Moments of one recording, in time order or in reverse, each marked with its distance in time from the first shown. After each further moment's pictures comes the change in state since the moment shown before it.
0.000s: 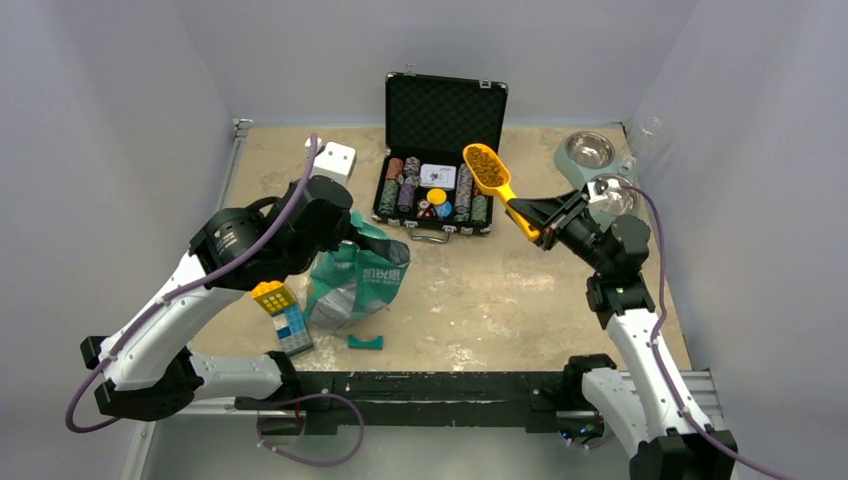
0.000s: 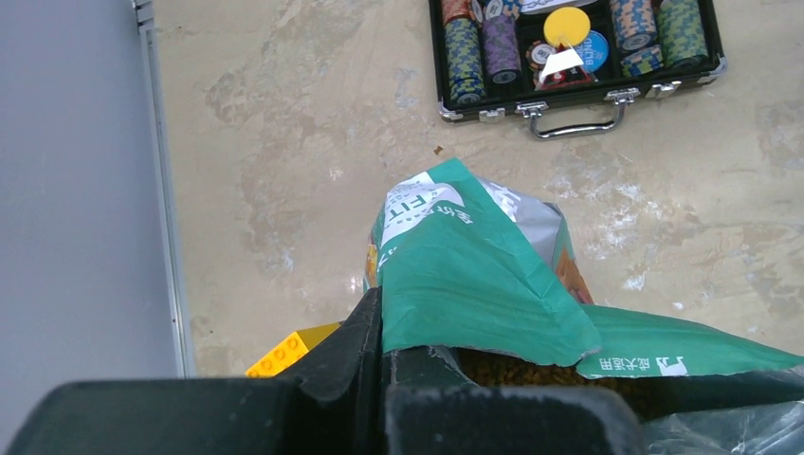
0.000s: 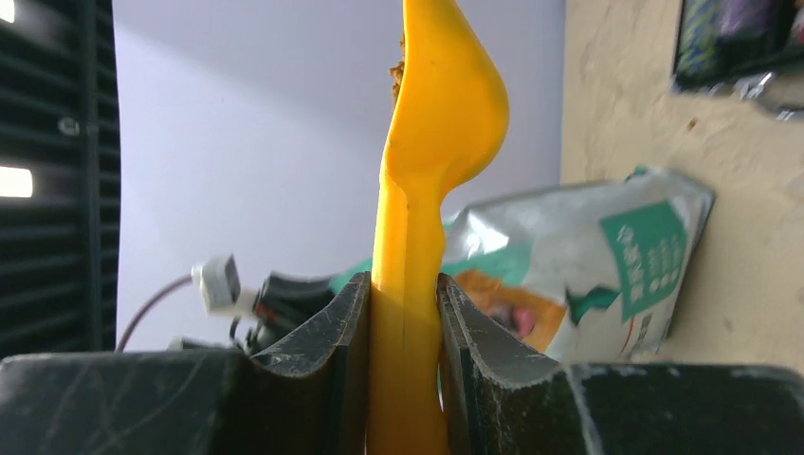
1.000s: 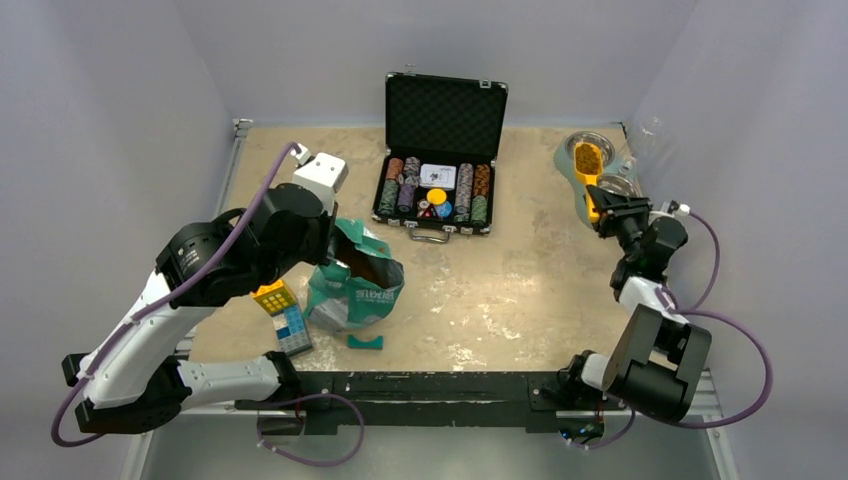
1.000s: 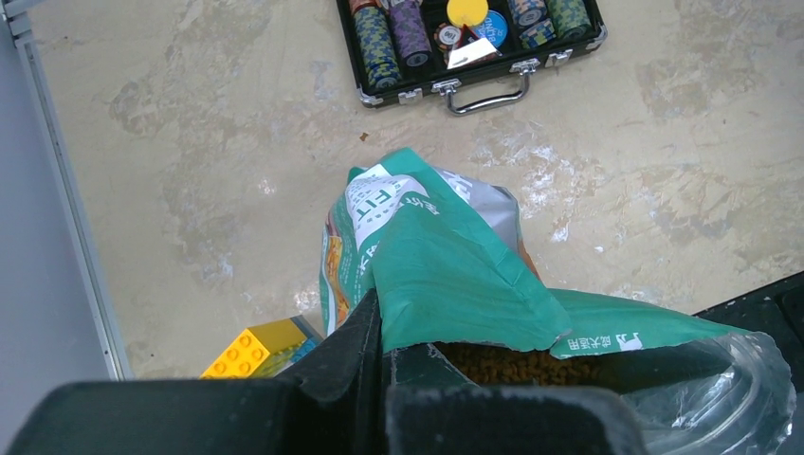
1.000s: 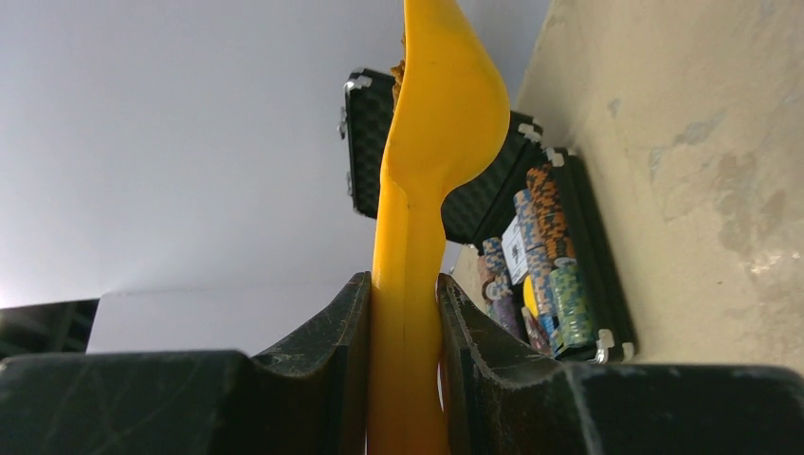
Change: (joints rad) left arm 0.000 -0.100 -0.015 0.015 0.212 0.039; right arm -0.536 0.488 -0.127 0.486 0.071 -0.086
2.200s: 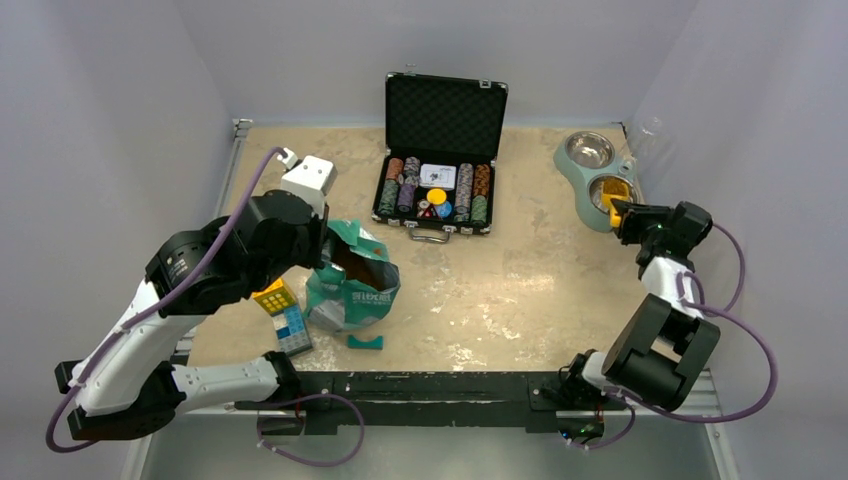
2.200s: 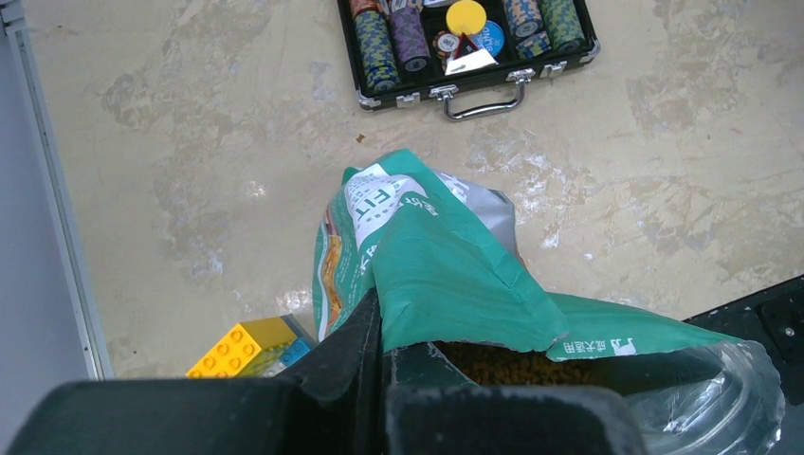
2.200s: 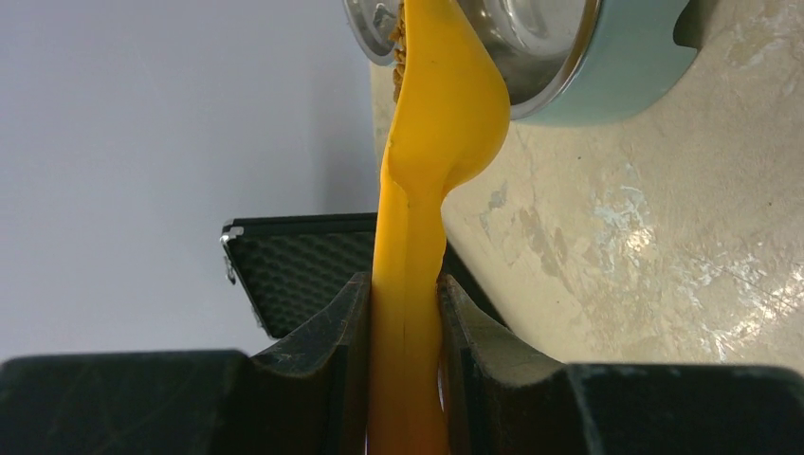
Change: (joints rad) left arm 0.000 -0.052 -0.040 0.016 -0.007 -0.037; right arm -0.136 0.054 0.211 -0.587 0.155 -0.179
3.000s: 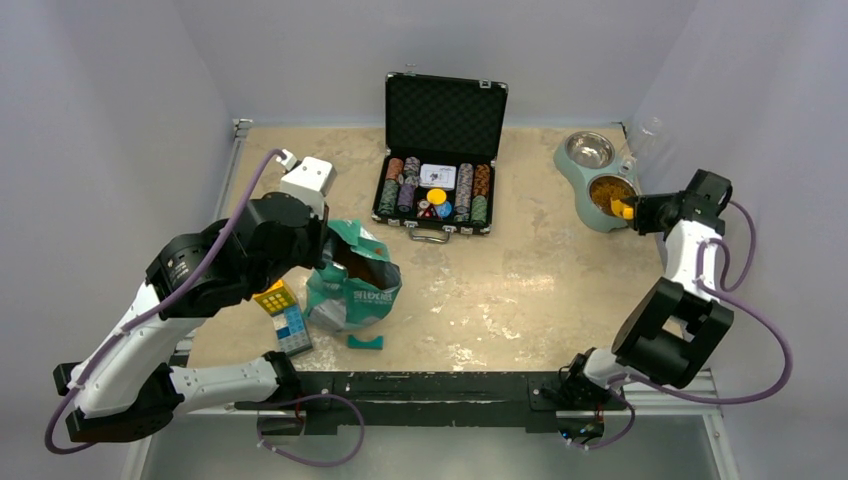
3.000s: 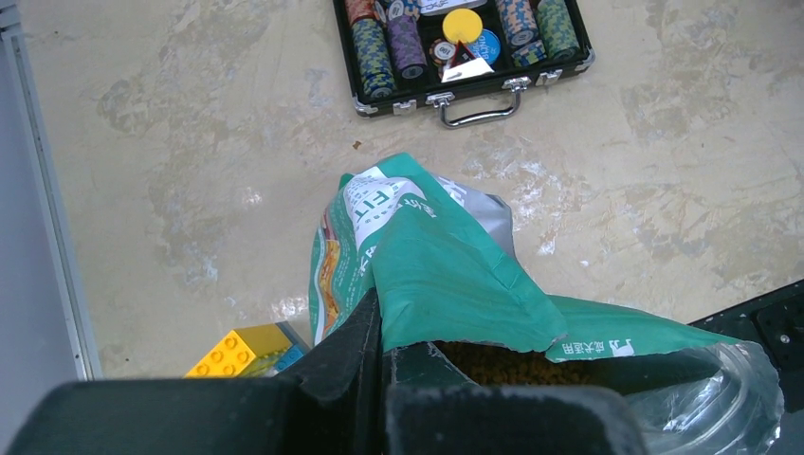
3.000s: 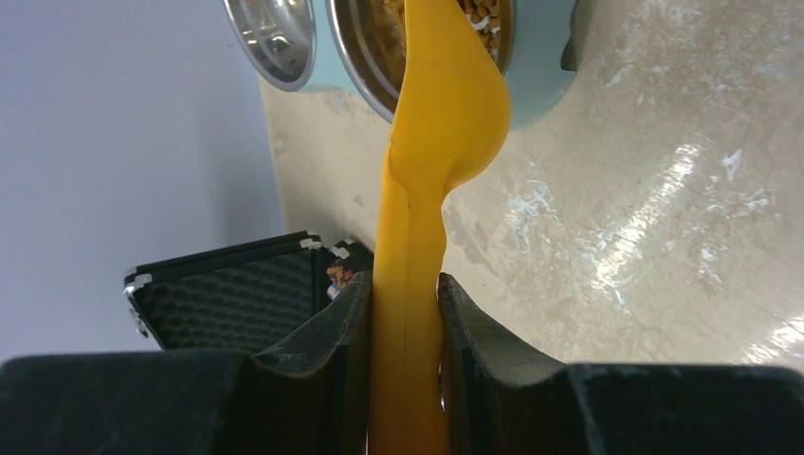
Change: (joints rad) left arm 0.000 -0.021 -0.033 0.036 -0.003 0.002; right arm 0.000 0.117 0.383 -0.561 0.123 -0.211
